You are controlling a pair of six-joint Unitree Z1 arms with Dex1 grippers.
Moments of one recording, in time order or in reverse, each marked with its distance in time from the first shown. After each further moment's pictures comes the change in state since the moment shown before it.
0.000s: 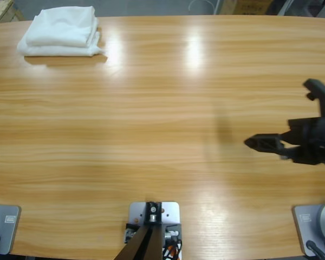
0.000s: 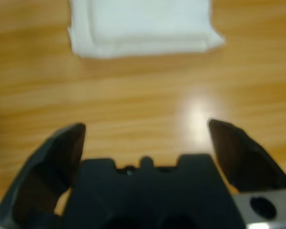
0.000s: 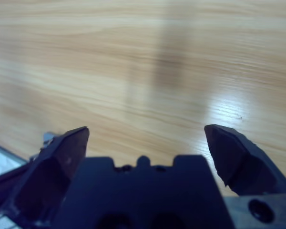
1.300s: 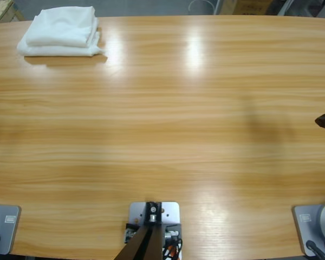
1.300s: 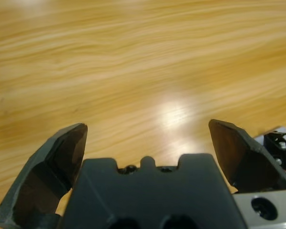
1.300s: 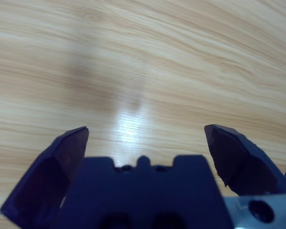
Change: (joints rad) arm 0 -0.120 -0.870 1.061 -0.391 -0.176 -0.045; arm 1 -0.170 0.006 -0.159 0.387 -0.401 -0.346
